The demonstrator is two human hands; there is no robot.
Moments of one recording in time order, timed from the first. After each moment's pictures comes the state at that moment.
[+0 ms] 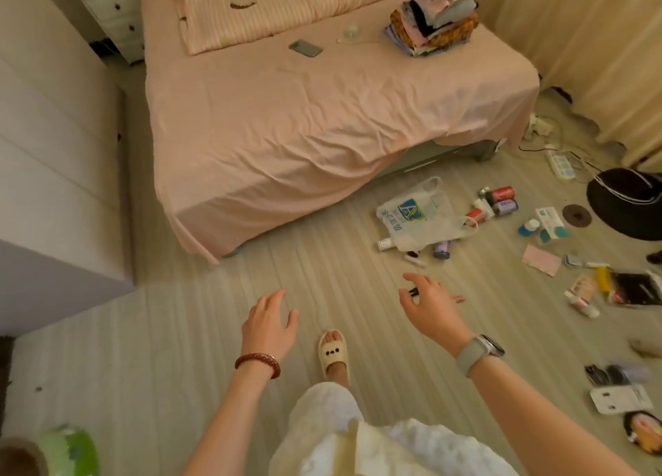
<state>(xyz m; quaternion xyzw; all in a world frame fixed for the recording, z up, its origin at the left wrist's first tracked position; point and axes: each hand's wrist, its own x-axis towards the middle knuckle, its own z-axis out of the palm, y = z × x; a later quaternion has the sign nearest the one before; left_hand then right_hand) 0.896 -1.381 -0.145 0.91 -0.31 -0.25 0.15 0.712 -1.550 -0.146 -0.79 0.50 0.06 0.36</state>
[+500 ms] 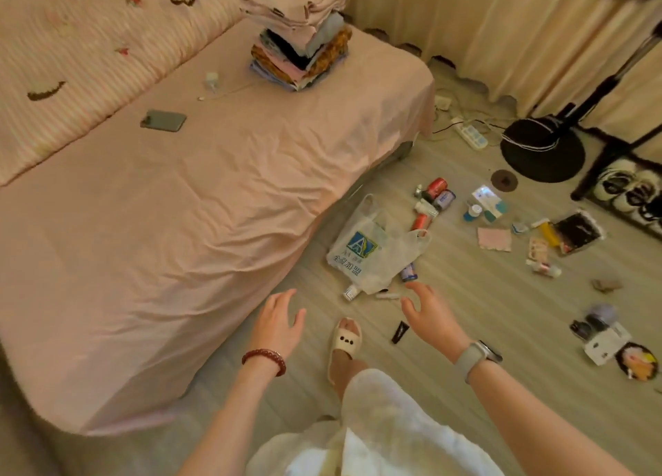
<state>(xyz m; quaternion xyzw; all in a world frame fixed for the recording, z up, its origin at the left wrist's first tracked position) 1.048 -1.734 -0.173 0.78 -0.50 -0.36 0.08 0.808 -1.790 -0.182 -0.62 0.67 0.00 0.41</state>
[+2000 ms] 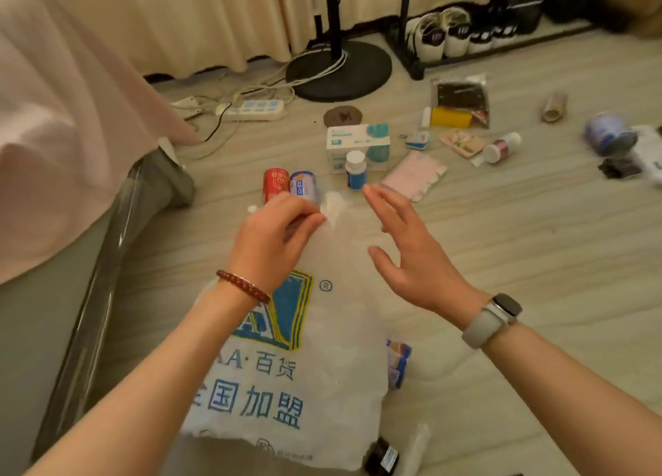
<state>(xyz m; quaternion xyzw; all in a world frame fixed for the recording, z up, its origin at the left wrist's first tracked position) 0.807 -2.185 -0.705 0.16 -0.91 -0.22 0.30 0.669 -2.040 -0.747 -0.57 0.72 -0.40 0.07</state>
